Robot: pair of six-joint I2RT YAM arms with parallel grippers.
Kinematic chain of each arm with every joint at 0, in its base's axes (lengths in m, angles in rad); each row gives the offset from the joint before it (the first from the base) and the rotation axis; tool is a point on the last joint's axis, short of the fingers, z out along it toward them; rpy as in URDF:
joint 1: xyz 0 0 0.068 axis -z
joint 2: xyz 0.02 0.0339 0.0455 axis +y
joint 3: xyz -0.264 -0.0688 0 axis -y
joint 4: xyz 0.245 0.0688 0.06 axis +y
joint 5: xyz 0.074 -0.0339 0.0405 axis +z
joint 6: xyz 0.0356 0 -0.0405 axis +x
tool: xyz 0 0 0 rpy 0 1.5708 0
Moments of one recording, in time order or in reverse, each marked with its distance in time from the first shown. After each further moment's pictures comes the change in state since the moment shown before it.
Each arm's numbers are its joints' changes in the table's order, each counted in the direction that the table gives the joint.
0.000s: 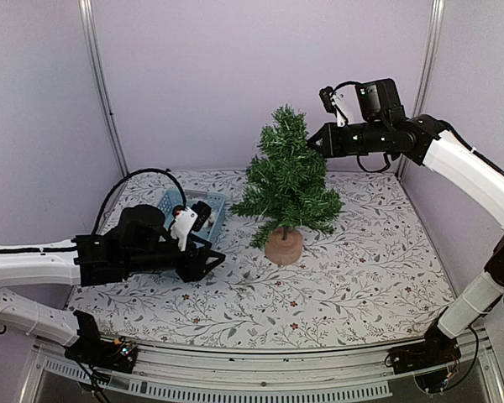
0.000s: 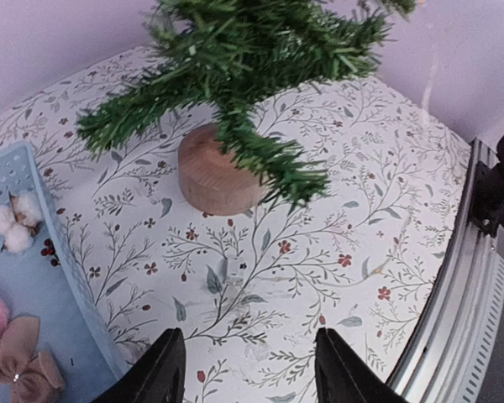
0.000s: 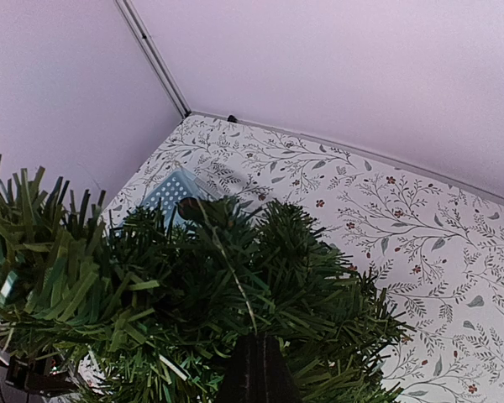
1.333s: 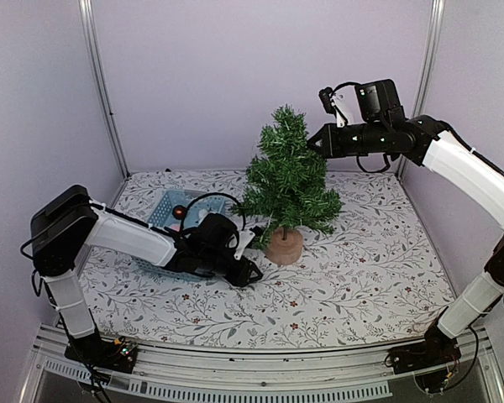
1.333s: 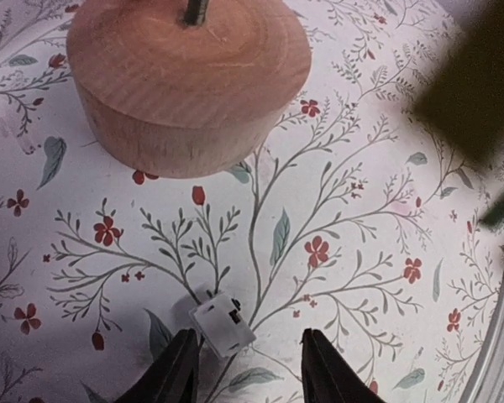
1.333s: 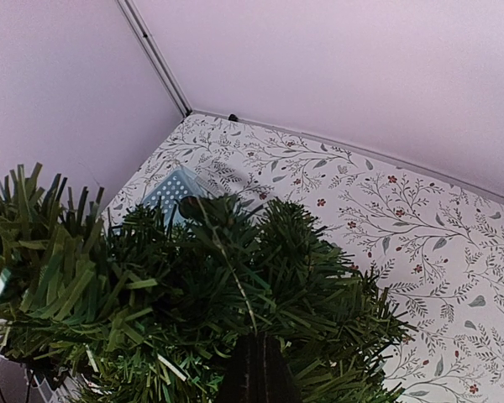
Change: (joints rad) left arm -0.080 0.721 0.226 -0.198 -0.245 -0.033; right arm 0.000 0.000 -0.006 -0.005 0.004 0.000
